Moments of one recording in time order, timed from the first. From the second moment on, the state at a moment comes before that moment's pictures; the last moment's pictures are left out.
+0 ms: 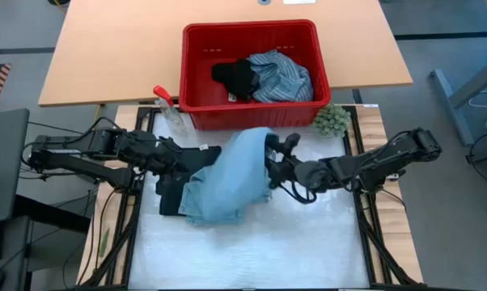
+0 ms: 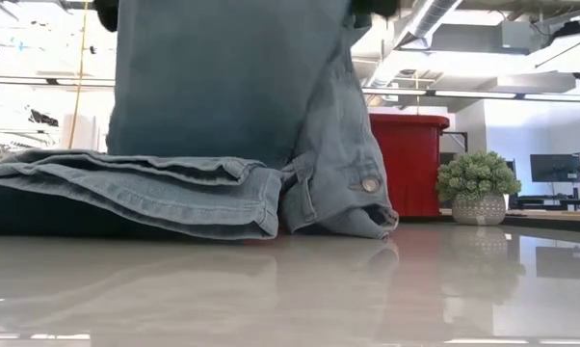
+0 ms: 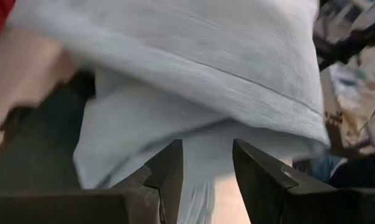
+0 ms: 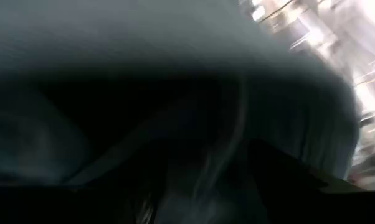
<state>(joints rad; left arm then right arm) -0.05 0.89 1.08 -0.83 0.06 -0.48 0.28 1.36 1.07 -0.01 0.93 -0.62</state>
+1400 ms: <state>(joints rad) 0.07 1.40 0.83 -0.05 -0.12 -0.70 0.57 1.29 1.03 -0.80 0.71 0.56</state>
